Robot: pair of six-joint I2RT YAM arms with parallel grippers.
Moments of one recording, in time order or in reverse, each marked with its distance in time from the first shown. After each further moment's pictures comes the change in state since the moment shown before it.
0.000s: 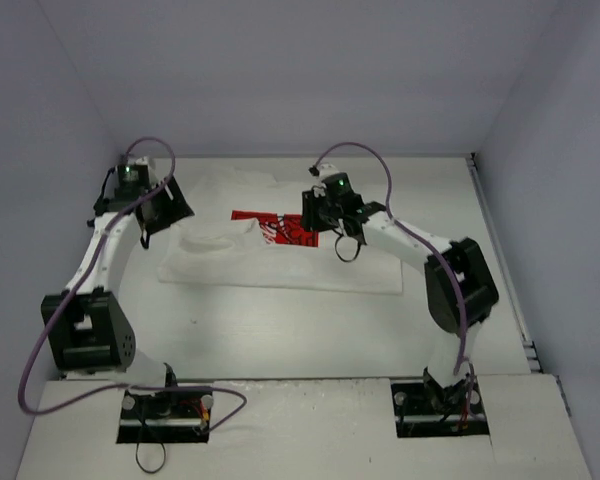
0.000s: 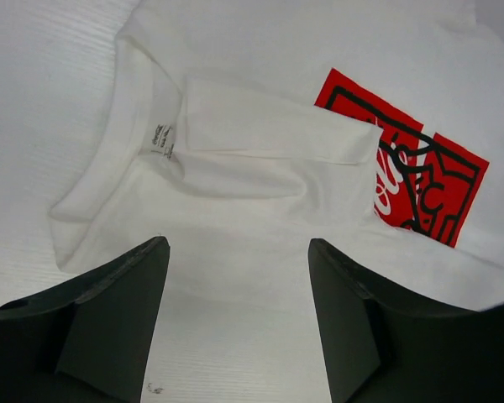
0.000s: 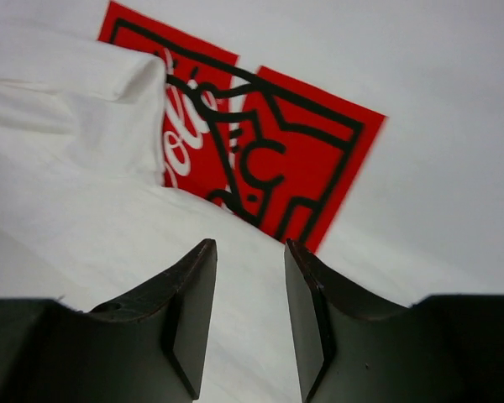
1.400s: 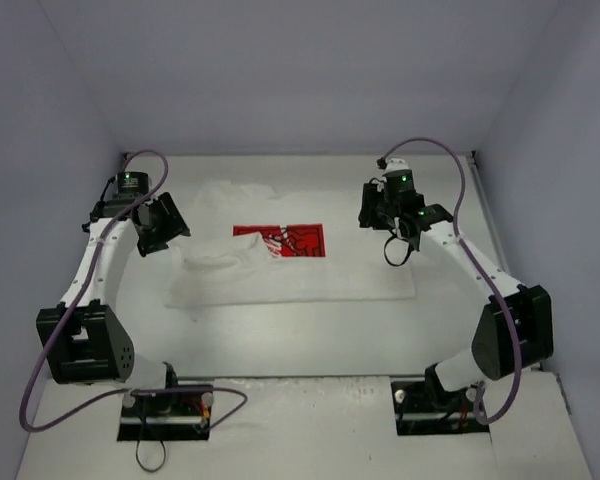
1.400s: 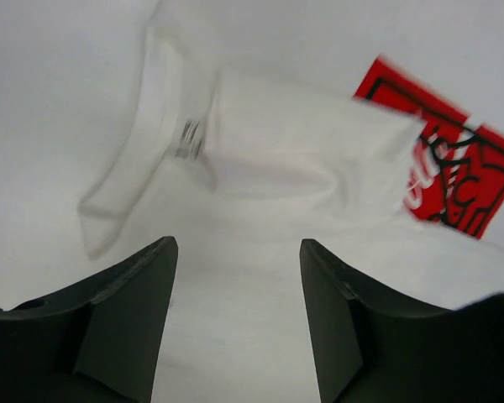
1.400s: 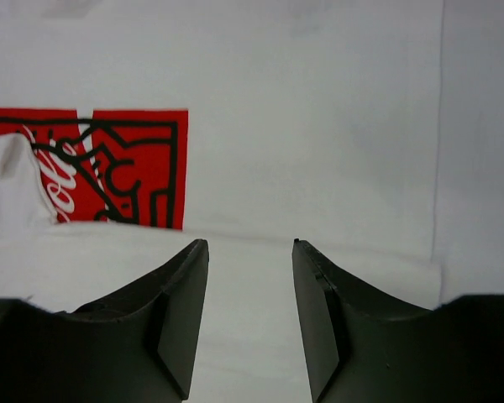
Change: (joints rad) left arm -0.005 -0.141 -0.136 -0.232 -0.061 -0.088; right arm -0.198 -0.422 -0.241 -0.240 0.156 0.040
